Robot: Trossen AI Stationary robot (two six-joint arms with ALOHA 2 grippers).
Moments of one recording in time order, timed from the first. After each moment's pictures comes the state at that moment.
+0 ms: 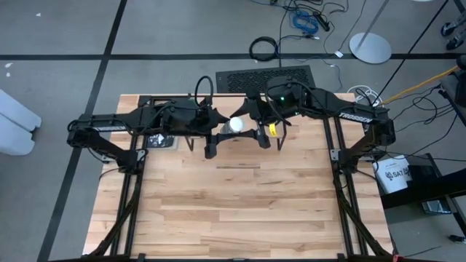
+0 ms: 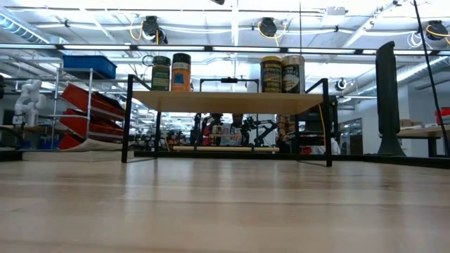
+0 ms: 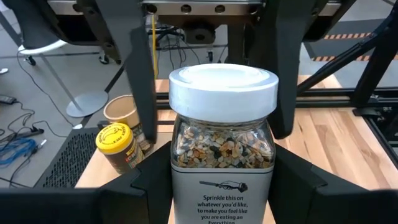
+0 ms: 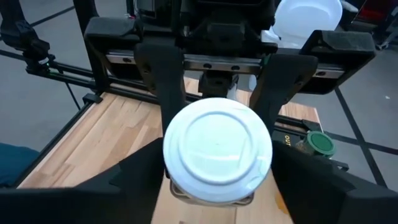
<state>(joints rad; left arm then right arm) 0.01 1.36 1.49 -0.47 -0.11 0.08 -0.14 1.56 1.77 -0.62 -0.26 -0.25</state>
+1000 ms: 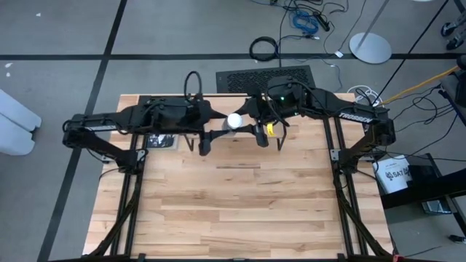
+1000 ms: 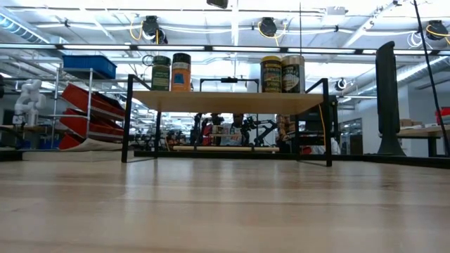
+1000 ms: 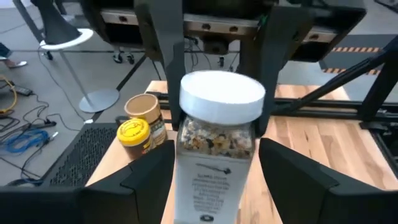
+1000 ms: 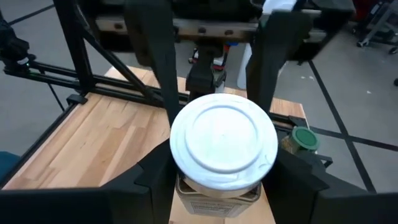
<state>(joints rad) 0.01 1.31 1.49 -0.50 -0.16 0.03 -0.14 1.55 1.77 -0.61 -0.21 -0.24</state>
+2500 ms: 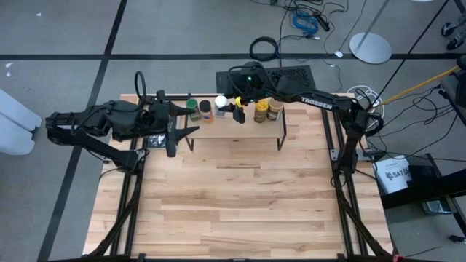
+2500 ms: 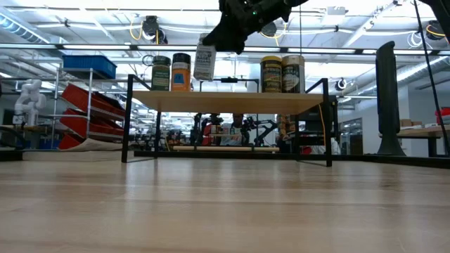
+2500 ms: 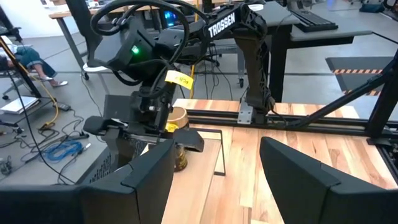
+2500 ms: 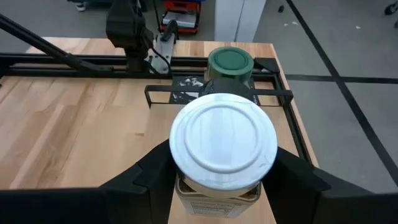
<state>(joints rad) -0.17 1.08 1.49 -0.65 -0.44 0.01 -0.42 1.83 1.77 -0.47 -0.35 -0.23</state>
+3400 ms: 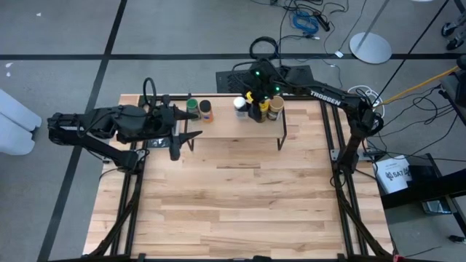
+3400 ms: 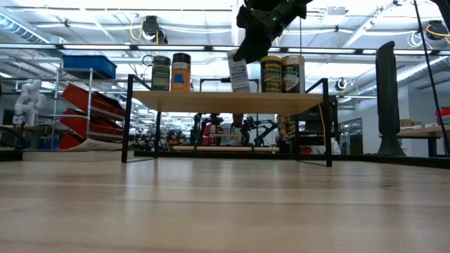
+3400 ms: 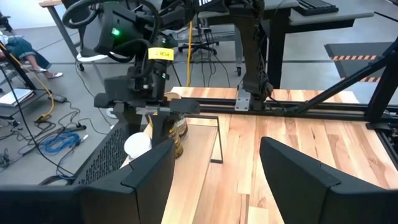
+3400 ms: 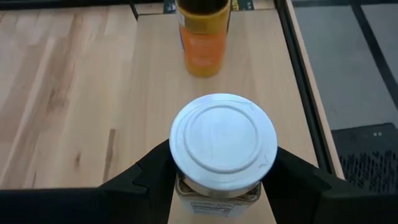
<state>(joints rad) -0.17 1.08 1.44 -0.65 -0.42 -0.01 -0.50 1.78 1.77 -0.82 -0.34 -0.32</state>
